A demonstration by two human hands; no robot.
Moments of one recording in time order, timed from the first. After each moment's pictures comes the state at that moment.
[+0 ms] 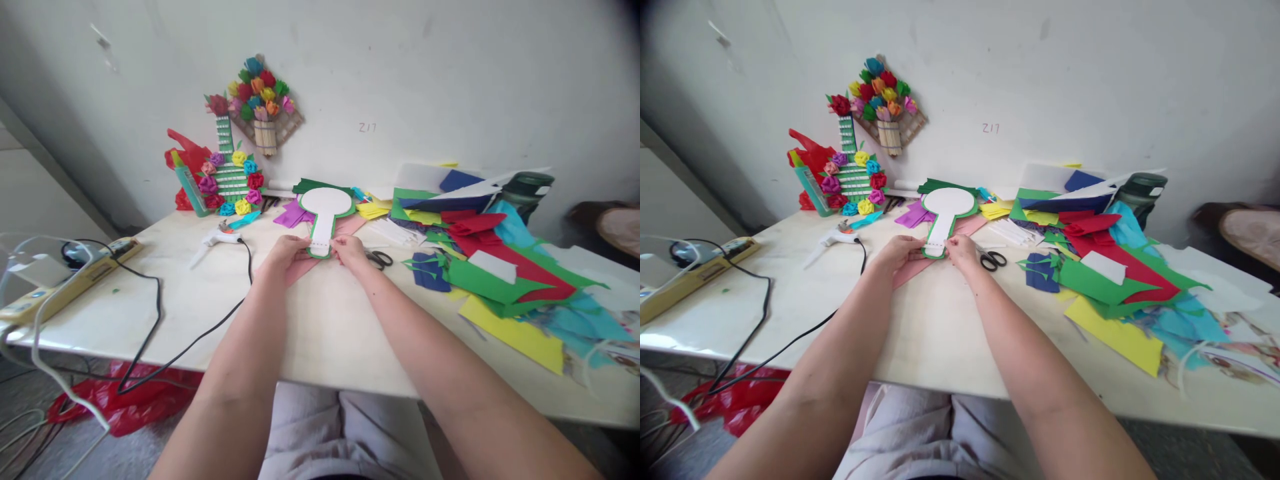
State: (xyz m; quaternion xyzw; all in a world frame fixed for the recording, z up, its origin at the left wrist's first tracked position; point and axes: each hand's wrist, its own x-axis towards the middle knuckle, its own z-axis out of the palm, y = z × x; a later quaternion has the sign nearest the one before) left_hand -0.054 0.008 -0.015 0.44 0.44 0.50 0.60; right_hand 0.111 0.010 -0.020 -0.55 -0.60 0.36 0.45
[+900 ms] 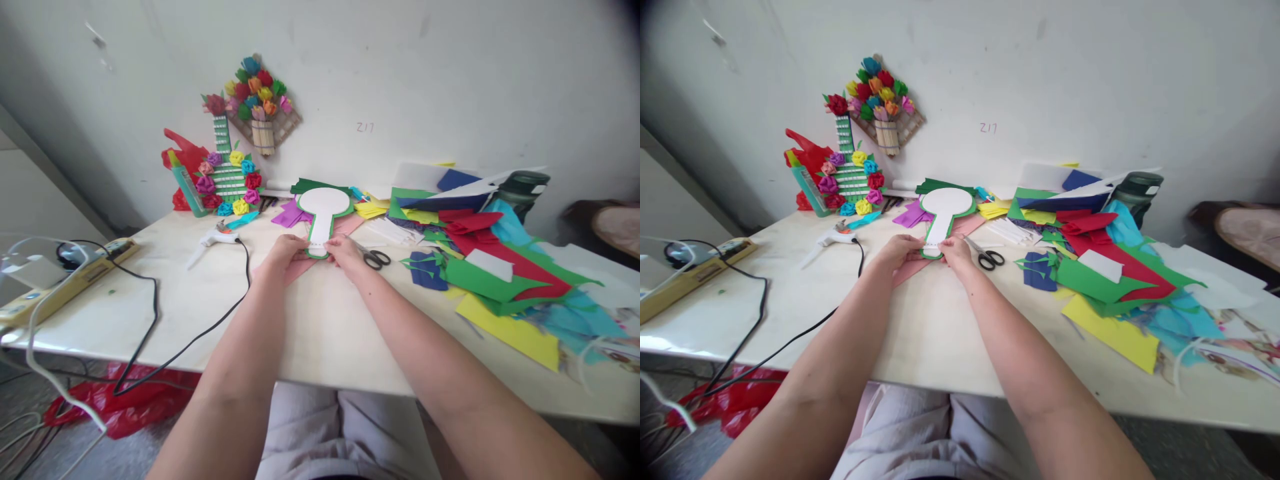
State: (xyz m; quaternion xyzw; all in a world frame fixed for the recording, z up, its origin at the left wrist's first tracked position) left_hand -0.052 0.010 -0.015 0.44 0.50 0.50 0.56; right_hand 0.104 0.005 -0.022 -0.56 -0.56 0.42 0.45
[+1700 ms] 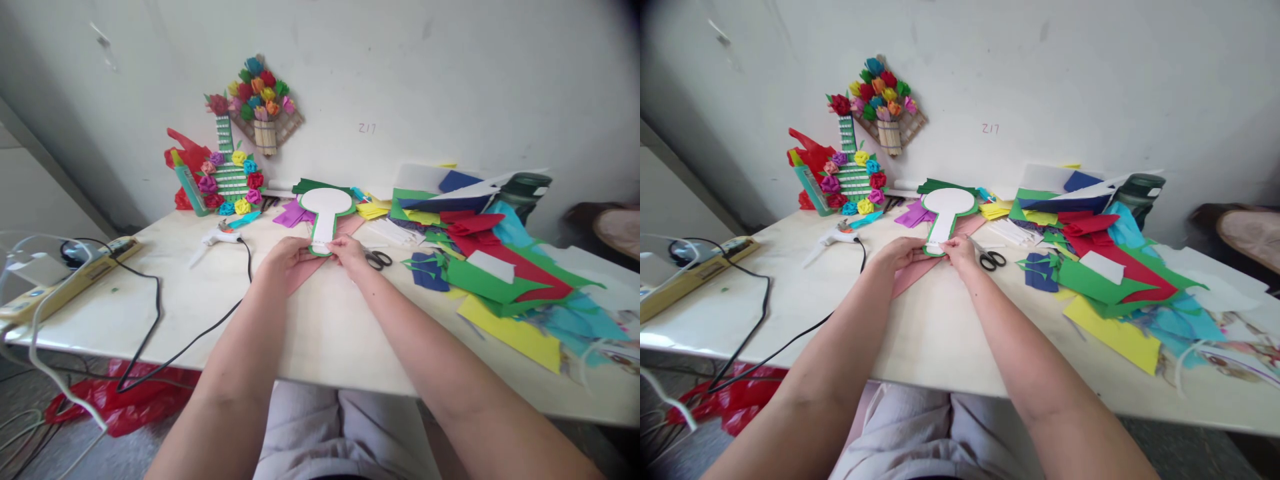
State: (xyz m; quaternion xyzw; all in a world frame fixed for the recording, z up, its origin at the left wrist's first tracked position) left_hand -0.047 0.004 -0.003 0.40 0.39 0.46 0.69; right_hand 0.108 0.004 -0.024 -0.52 -0.53 0.44 0.50
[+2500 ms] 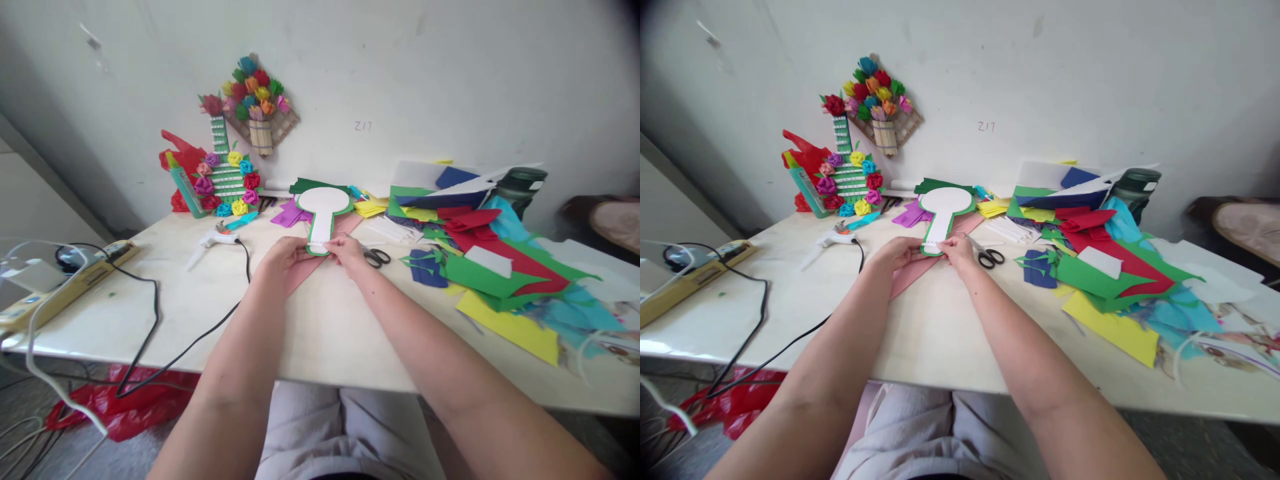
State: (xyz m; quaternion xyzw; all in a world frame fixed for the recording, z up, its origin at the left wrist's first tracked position) left_hand -0.048 0.006 -0.005 0.39 0.41 0.46 0.68; right_hand 0.108 0.000 -0.021 -0.52 -0.52 0.46 0.50
